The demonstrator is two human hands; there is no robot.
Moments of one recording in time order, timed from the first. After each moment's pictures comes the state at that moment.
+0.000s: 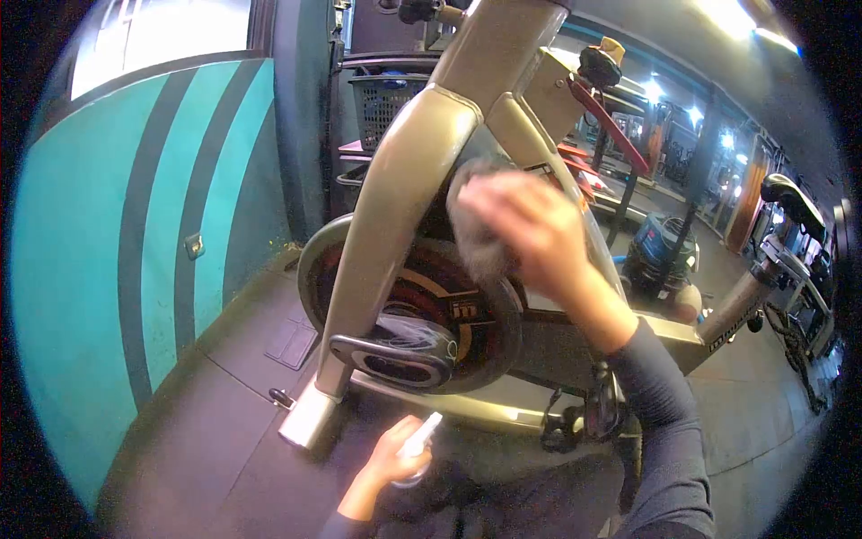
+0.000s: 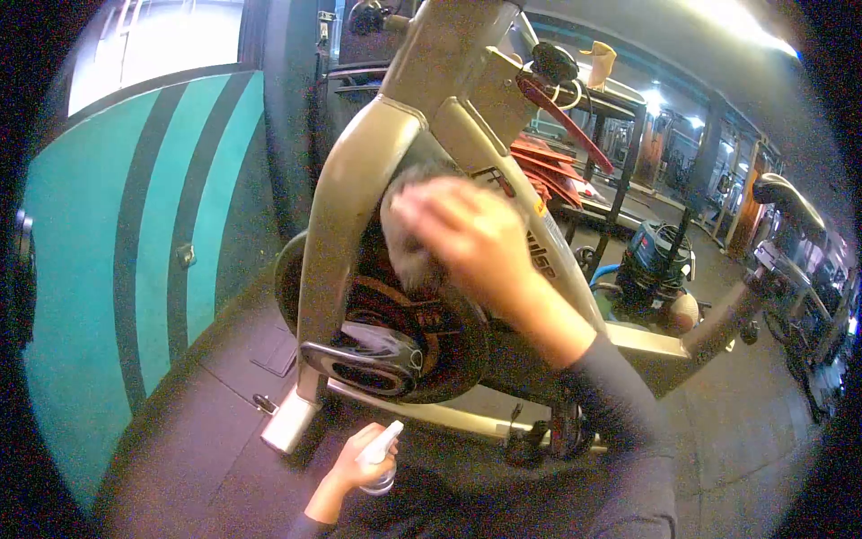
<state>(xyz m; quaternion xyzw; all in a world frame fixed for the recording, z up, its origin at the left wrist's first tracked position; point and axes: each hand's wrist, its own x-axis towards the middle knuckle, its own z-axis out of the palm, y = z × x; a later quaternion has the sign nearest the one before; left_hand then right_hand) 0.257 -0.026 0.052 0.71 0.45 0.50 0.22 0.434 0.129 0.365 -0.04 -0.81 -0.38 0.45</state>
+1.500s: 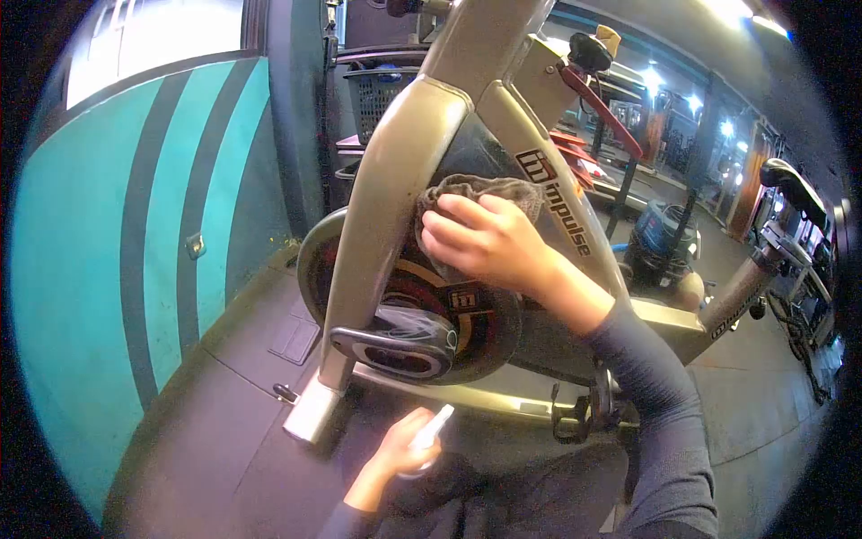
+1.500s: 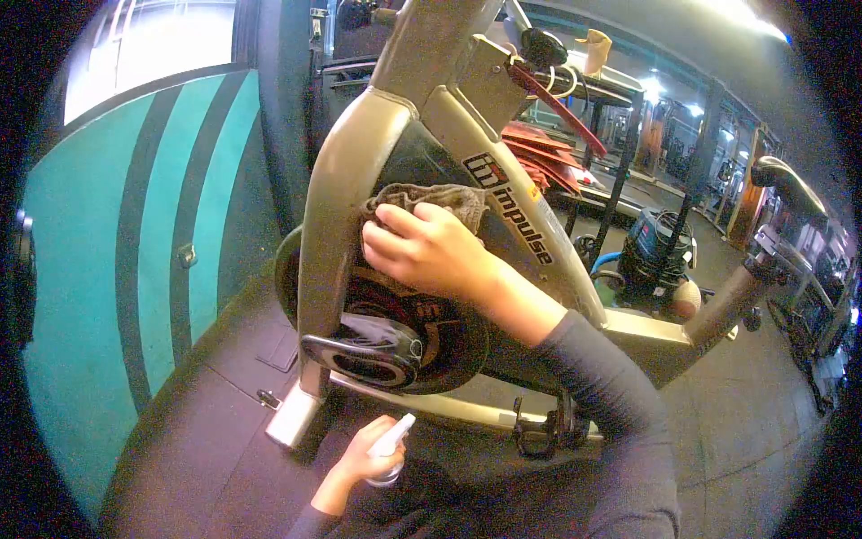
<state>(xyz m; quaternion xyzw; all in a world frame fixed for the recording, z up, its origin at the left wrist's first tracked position) 0.264 -0.023 0.048 0.72 0.42 0.49 0.23 0.411 0.134 0.345 0.03 -0.79 -0.52 0.32</state>
